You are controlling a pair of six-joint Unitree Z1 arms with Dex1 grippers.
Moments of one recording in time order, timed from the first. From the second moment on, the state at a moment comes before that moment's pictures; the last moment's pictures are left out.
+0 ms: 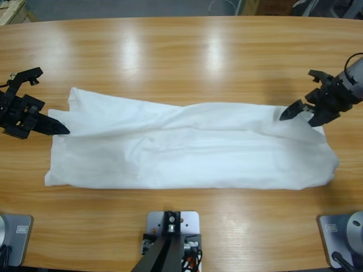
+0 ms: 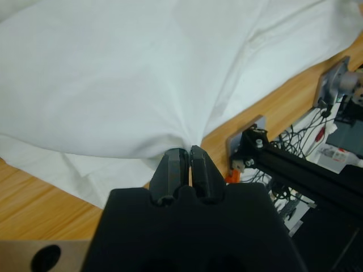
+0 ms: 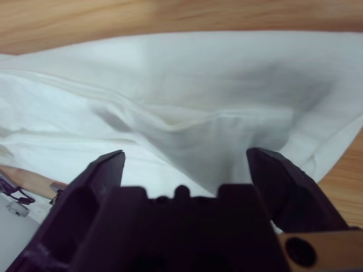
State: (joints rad) arm 0 -0.30 1.56 -0.96 0.81 -0.58 -0.13; arm 1 0.09 1.81 -1.04 0.84 0.37 0.16
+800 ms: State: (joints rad) arm 0 -0.21 1.57 -0.97 0.86 -0.58 -0.12; arm 1 0.10 1.80 -1.13 1.14 0.35 0.16
